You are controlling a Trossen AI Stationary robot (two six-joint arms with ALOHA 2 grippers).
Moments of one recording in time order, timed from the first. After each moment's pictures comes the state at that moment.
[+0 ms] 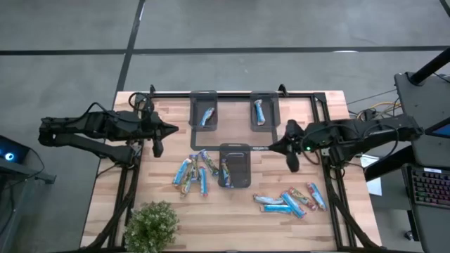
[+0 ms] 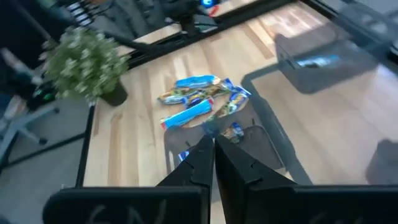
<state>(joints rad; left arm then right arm) -0.09 0.76 1.04 -0.73 -0.37 -0.24 0.18 0.95 0.98 -0.52 0.16 0.47</state>
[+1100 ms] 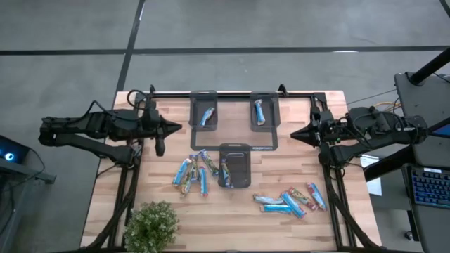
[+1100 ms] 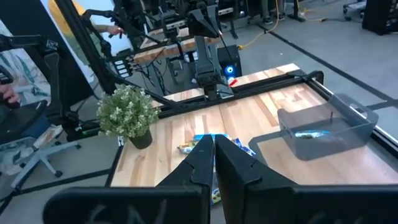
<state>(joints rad) -0.09 0.78 1.04 -0.60 -0.37 -0.21 0.18 0.68 0.99 -0.52 0.16 0.33</state>
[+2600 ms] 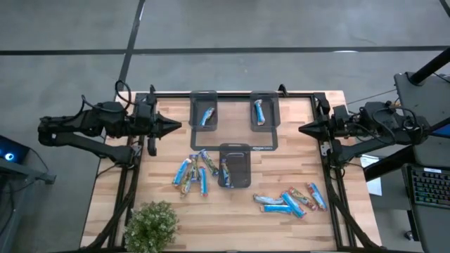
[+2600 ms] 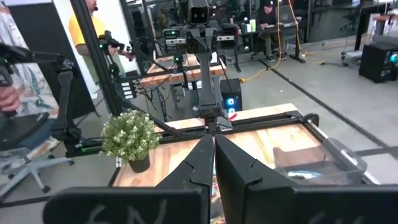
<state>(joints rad) -0.09 0.78 1.11 -0.44 -0.23 -0.16 0.18 0.64 1.03 -0.47 0.16 0.23</state>
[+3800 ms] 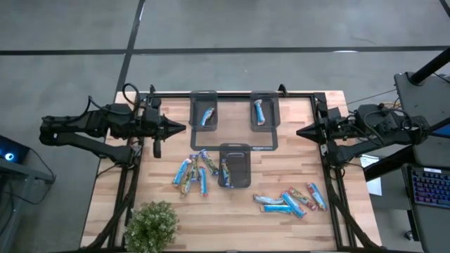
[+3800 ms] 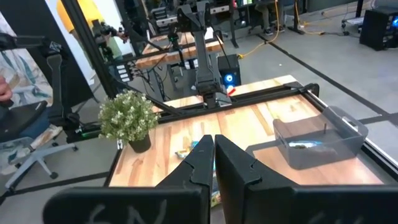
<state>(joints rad) -0.09 0.82 1.10 -0.45 -0.22 -0.09 0.18 0.64 1.03 -0.57 0.16 0.29</state>
